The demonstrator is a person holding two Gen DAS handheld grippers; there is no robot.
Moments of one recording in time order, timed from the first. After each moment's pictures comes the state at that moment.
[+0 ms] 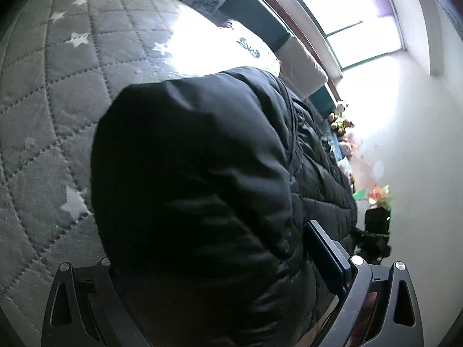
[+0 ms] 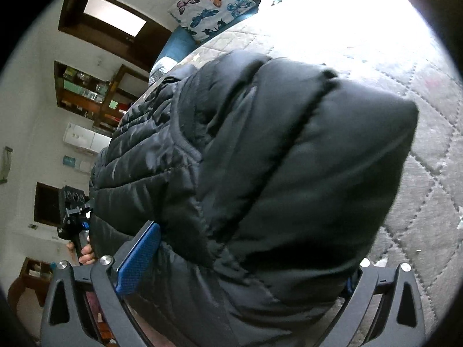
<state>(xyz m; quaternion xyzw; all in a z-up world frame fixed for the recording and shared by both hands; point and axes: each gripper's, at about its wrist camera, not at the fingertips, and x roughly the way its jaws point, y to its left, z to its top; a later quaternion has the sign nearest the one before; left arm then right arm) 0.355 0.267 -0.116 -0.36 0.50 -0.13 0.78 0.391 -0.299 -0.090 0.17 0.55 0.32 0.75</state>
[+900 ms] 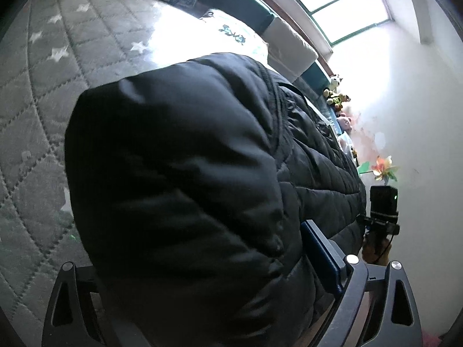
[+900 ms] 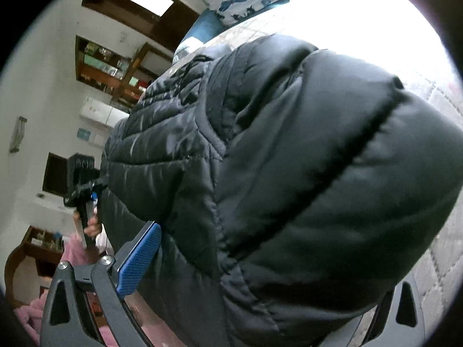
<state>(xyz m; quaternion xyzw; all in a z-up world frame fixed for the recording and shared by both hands) 0.366 0.254 -0.111 -0.32 0.52 -0.16 0.78 0.374 -0.295 -0.085 0.14 0.56 0.38 0.73</state>
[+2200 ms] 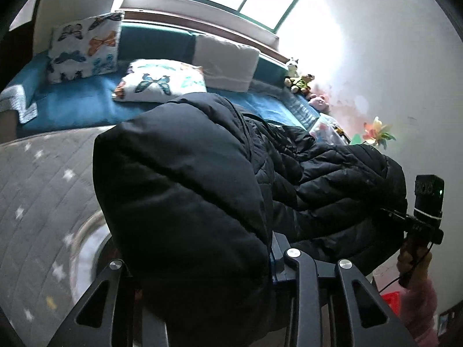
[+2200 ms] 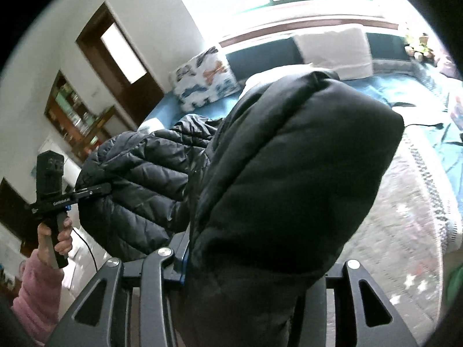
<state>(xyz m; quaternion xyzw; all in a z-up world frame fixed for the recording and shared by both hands) 0.499 -0.070 0.079 -0.14 0.45 -0.23 0.85 0.347 -0.405 0.044 0.12 0.38 0.22 0.89</state>
